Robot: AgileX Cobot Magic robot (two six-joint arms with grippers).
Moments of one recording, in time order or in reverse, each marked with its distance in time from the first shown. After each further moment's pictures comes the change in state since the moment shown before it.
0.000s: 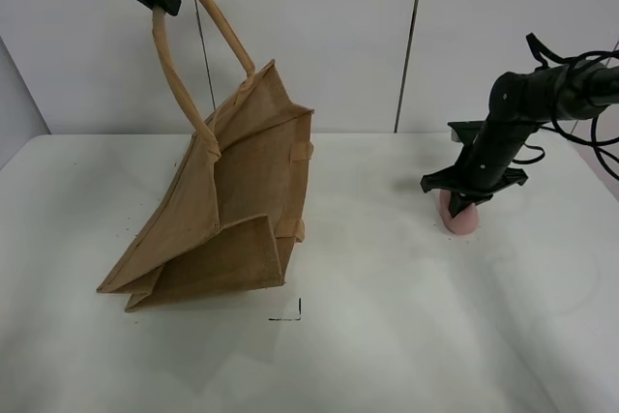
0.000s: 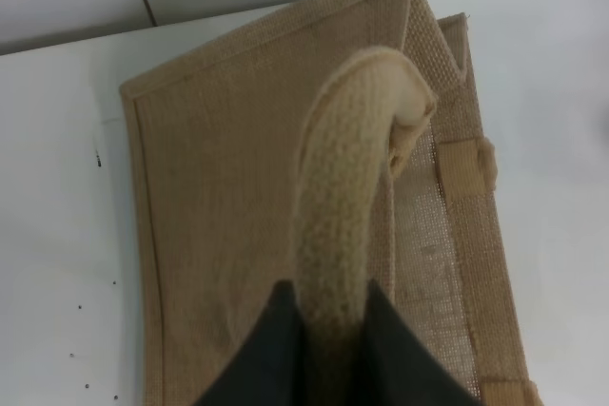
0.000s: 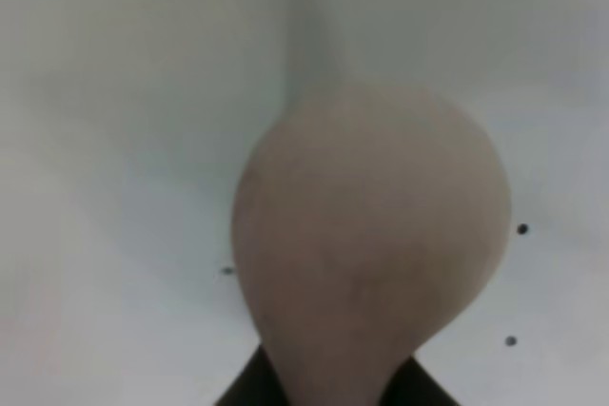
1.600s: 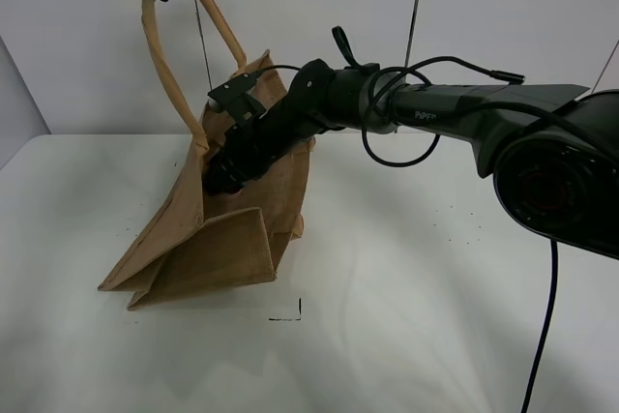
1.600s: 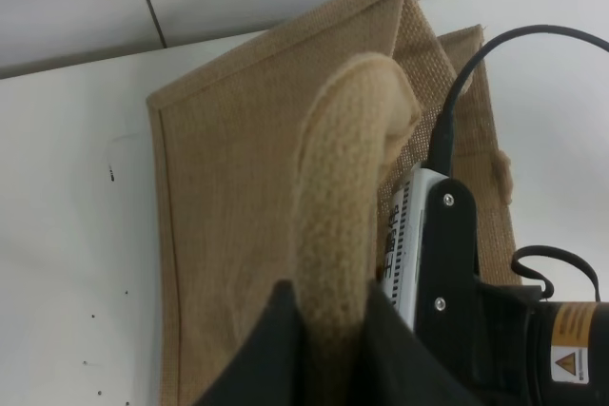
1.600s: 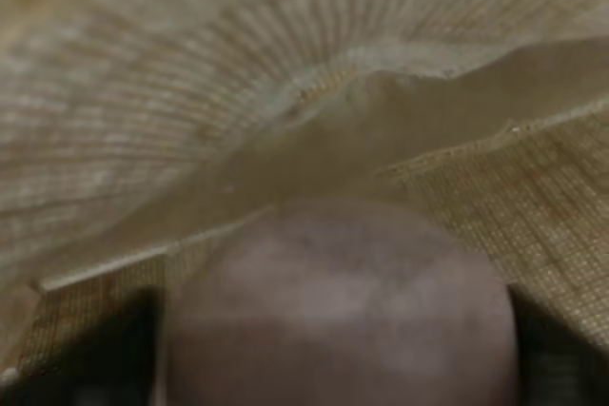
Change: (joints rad) left arm 0.000 -0.037 0.000 0.007 0.000 0.007; right arm 0.559 0.185 -0.399 0.597 -0.202 -0.756
